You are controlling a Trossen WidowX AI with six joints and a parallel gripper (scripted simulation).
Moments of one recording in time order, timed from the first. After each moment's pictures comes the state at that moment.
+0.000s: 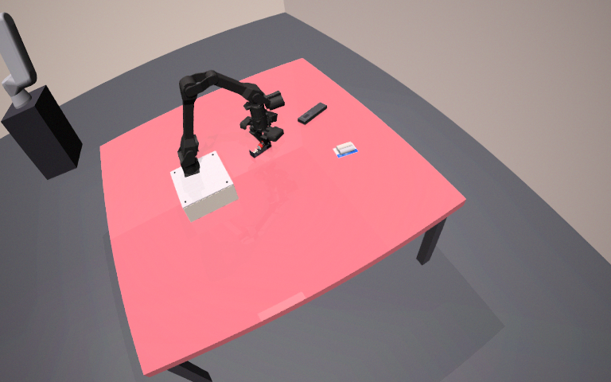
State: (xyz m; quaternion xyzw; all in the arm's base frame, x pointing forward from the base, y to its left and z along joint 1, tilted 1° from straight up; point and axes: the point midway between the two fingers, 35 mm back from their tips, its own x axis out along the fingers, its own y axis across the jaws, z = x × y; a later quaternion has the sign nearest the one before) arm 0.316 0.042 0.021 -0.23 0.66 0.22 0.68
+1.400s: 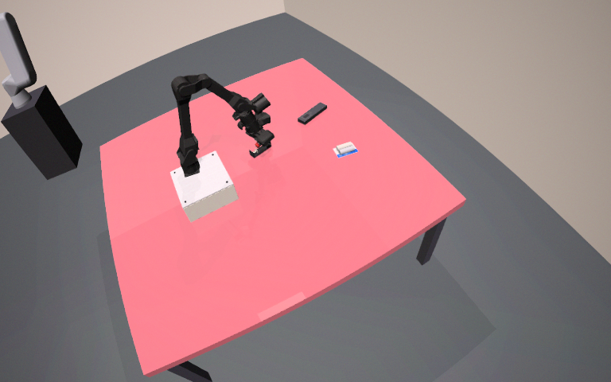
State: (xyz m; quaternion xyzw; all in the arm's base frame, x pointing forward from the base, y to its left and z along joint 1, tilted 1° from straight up) arm 0.306 0.088 -0.012 -0.13 0.58 0.16 0.79
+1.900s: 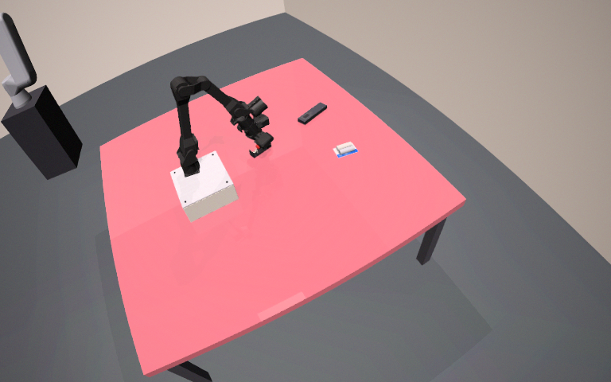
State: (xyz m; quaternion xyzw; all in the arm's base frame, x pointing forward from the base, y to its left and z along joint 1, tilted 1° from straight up) arm 0.305 0.087 -0.020 -0.12 0.55 0.17 0.81
